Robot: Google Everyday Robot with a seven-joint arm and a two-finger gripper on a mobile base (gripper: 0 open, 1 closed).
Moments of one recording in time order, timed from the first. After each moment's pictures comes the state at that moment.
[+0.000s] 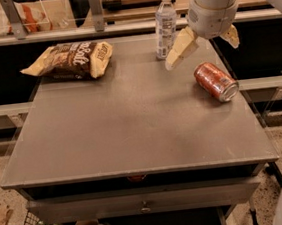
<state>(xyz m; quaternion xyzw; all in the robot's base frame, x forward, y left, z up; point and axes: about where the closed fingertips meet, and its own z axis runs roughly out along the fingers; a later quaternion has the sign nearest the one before) 0.599 -0.190 0.920 -0.12 0.99 -0.01 0.09</state>
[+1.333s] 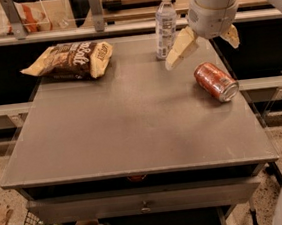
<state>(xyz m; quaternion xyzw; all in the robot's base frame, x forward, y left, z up) 0.599 -0.190 0.920 -0.12 0.99 -0.01 0.09</state>
